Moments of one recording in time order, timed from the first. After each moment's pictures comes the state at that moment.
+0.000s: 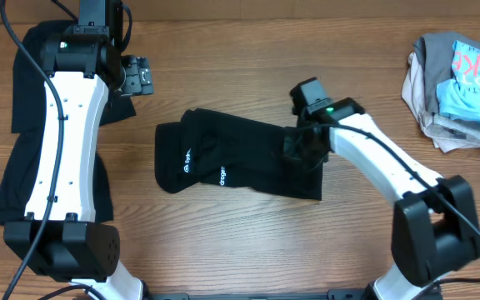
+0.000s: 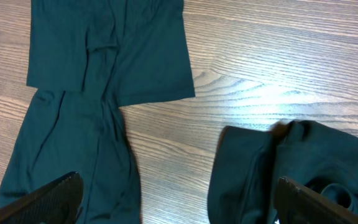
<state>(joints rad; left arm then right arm) -0.04 1.81 1.93 -1.28 -0.25 -0.21 0.41 1.81 1.29 -0.86 -0.17 0.49</state>
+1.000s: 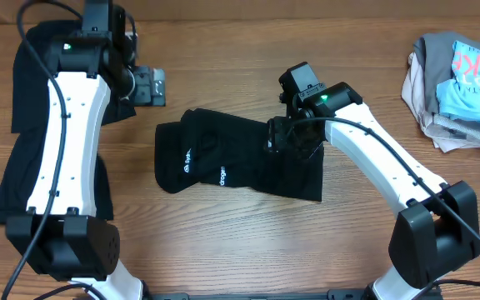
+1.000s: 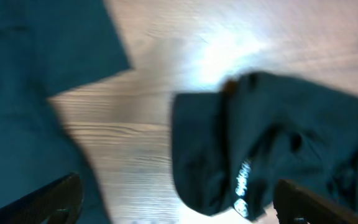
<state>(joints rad) -0.03 1.82 1.85 -1.29 0.03 -0.06 0.44 1.81 1.47 -1.01 -0.18 0.43</state>
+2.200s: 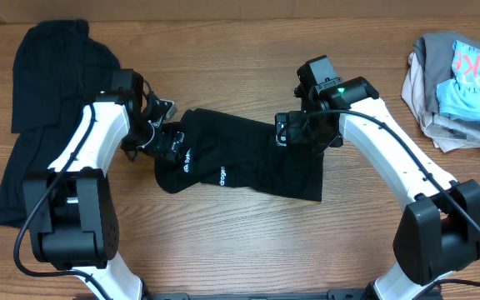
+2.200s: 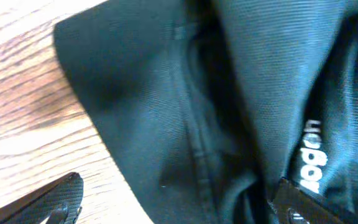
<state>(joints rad) 0.00 1.88 1.32 -0.93 0.21 0.26 0.36 1.81 1.47 -1.02 -0.15 0.33</state>
